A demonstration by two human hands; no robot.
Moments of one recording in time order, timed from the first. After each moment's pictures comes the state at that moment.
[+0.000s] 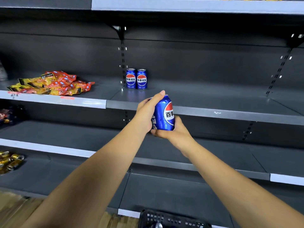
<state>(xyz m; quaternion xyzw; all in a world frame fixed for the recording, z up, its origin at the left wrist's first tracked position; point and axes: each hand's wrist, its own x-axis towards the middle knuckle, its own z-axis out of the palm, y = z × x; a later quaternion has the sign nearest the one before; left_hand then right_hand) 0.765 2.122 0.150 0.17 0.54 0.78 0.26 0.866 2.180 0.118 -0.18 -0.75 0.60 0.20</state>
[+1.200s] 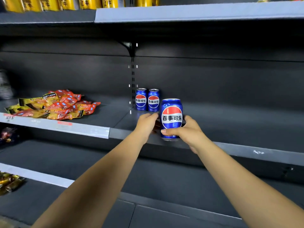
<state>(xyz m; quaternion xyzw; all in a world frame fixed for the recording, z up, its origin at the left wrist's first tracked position) 0.607 2.182 0.150 0.17 0.67 0.70 0.17 0.724 2.262 0.163 -0.17 -0.74 0.60 0.23</state>
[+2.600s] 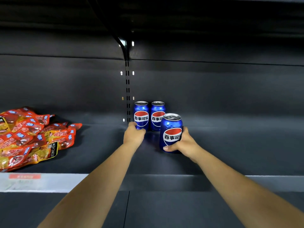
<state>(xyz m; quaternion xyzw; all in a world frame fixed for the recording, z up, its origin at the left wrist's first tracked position) 0.393 2.218 0.113 0.22 0.77 0.58 0.11 0.545 2.318 0.124 -0.28 -0.76 0.54 0.21</state>
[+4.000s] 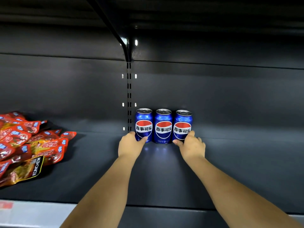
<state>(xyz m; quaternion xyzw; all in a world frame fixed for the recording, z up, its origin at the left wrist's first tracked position) 0.345 2.241 0.094 0.25 0.86 0.45 -0.03 0.473 2.382 0.100 -0.45 -0.85 0.12 0.23</state>
